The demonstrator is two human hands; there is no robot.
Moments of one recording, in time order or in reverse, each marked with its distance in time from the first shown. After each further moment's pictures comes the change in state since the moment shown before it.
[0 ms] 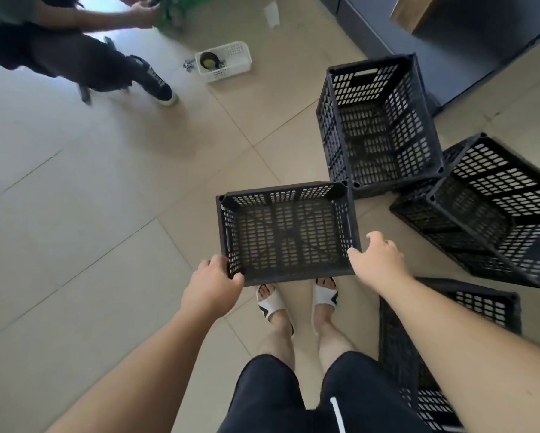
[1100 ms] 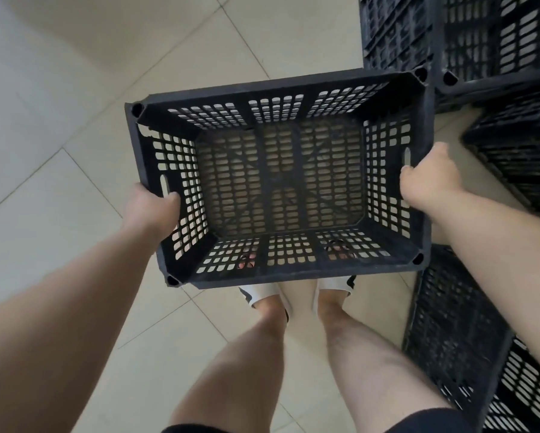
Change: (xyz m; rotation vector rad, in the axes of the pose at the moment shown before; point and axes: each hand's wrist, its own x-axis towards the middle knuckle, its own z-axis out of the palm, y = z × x) left_hand 0.359 -0.054 0.188 -0.407 0.146 -0.371; right_hand 0.364 0.044 0.188 0.035 0.150 0.176
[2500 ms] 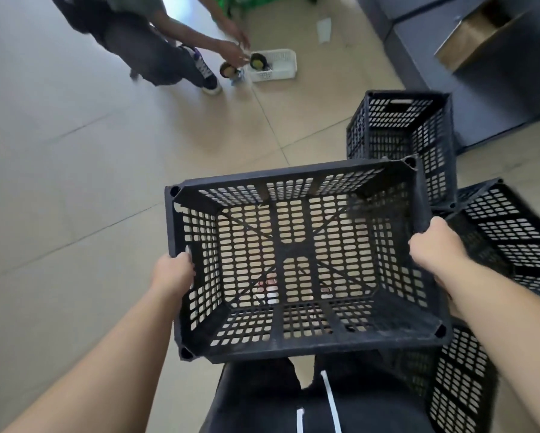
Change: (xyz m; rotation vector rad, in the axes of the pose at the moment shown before) left_hand -0.350 -0.063 -0.292 -0.595 0.037 -0.116; right_hand -0.326 0.006 -0.329 -0.091 0.047 -0.170
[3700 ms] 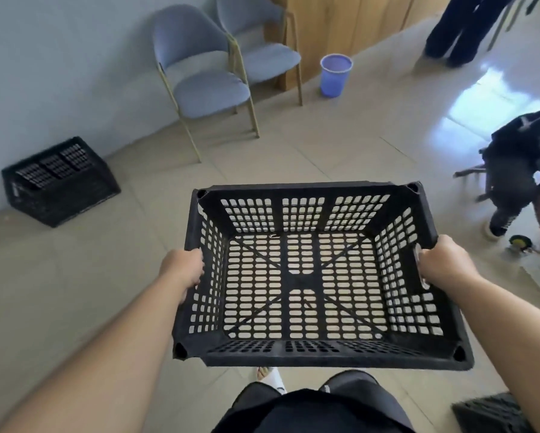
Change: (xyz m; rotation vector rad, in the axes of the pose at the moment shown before) left_hand -0.368 -0.493 -0.244 -0.862 0.673 -0.486; right_hand -0.466 -0.057 0.095 -0.488 -0.105 -1.309
